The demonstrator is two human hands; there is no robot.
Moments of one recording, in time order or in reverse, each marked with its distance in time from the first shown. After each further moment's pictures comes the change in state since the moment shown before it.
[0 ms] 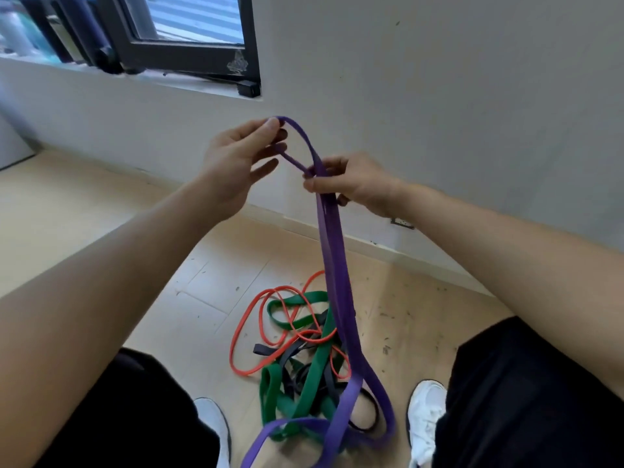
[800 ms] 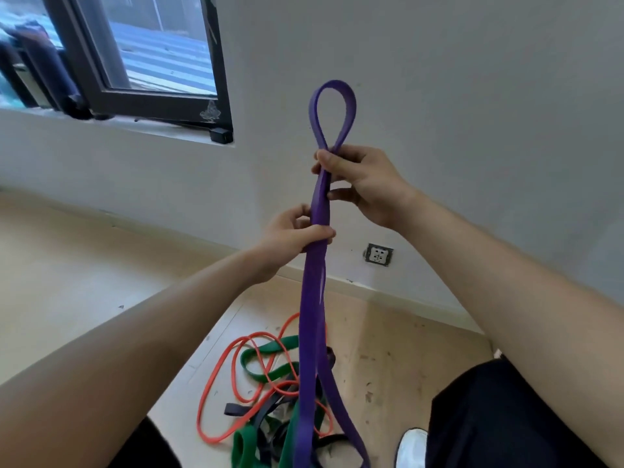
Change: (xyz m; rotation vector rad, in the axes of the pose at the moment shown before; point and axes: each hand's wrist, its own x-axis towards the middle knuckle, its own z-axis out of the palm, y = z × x) left_hand 0.016 -0.046 0.075 0.239 -0.296 -0.127; right_hand 0.005 -0.025 -0.058 0.383 0.281 -0.096
